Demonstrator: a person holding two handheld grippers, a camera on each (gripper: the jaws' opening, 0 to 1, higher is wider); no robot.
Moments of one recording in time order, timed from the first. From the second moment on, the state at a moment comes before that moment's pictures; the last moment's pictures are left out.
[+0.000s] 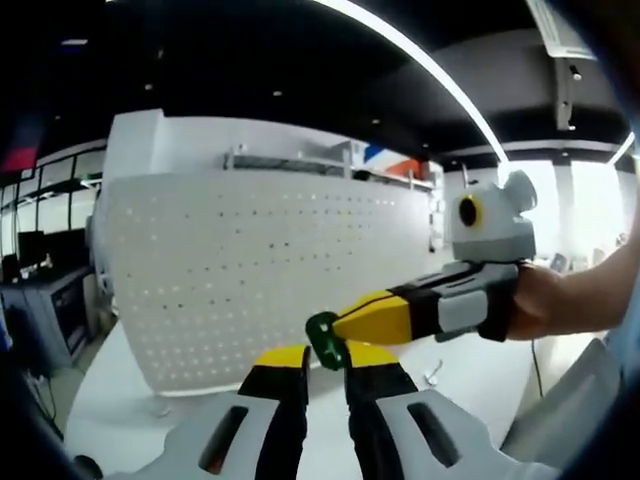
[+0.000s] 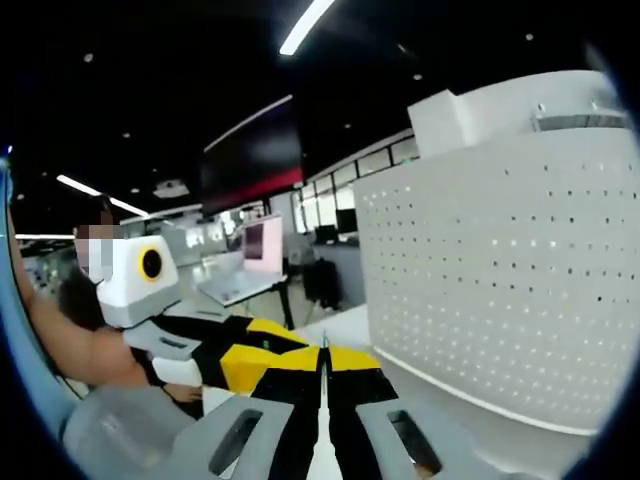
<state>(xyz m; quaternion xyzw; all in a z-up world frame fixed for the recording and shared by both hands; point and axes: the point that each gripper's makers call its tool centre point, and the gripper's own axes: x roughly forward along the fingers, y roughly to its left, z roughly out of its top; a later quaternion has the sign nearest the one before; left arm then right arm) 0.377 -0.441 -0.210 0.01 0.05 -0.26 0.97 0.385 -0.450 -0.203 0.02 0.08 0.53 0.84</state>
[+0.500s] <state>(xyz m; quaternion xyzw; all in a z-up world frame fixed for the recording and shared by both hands) 0.377 -0.441 -0.213 0.02 0.05 -0.26 0.96 0.382 -0.446 -0.204 0.03 0.08 0.53 0.84</state>
